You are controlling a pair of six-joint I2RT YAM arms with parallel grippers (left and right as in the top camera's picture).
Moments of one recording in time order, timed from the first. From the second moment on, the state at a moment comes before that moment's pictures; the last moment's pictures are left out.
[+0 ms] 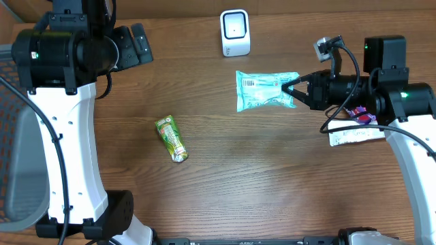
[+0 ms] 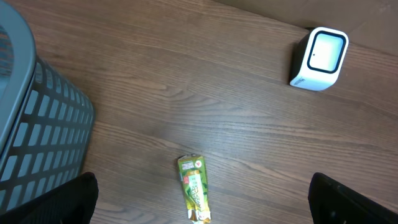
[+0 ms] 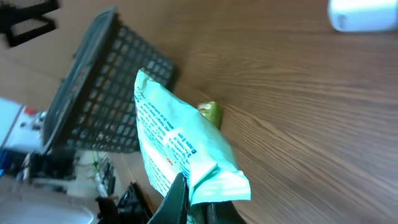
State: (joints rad) left arm -0.05 1.77 2.43 -1.61 -0.10 -0.34; right arm 0.07 1.41 1.39 -0.86 -0.92 0.08
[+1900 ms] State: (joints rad) left arm -0.05 1.77 2.43 -1.61 -0.10 -0.34; right arm 0.61 2.46 2.00 0.09 0.91 -1.01
